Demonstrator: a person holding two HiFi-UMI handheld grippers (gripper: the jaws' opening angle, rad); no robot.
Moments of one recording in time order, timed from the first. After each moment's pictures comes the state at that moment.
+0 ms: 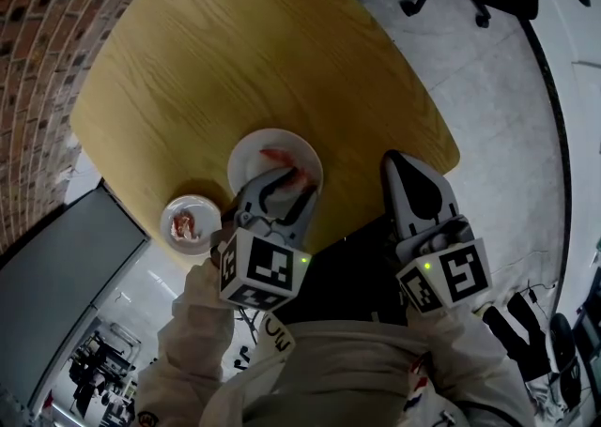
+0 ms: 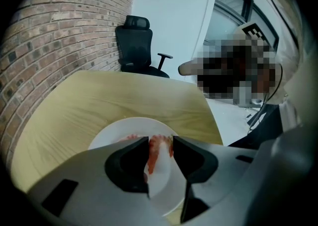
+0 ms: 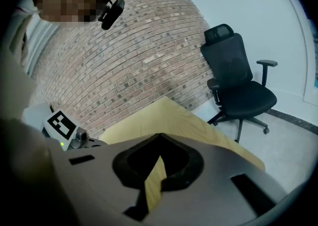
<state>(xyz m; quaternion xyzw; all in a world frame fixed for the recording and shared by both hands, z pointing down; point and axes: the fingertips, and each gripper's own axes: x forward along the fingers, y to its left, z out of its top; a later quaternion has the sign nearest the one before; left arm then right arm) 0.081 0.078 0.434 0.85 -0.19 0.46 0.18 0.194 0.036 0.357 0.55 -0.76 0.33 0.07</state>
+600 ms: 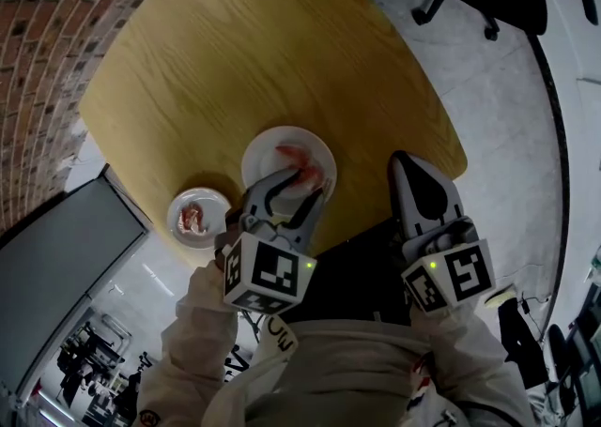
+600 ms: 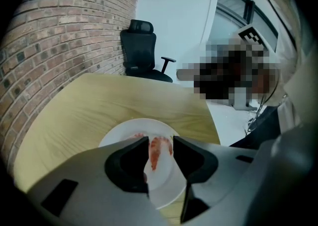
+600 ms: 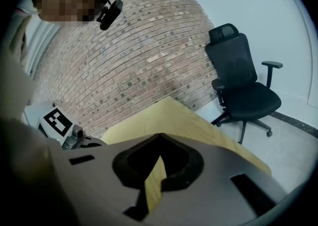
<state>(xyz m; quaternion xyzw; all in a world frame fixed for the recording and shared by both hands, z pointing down) 0.074 0.079 0.420 0.85 -0.21 0.45 0.17 0.187 0.032 0.350 0.54 -0.77 0.32 0.07</state>
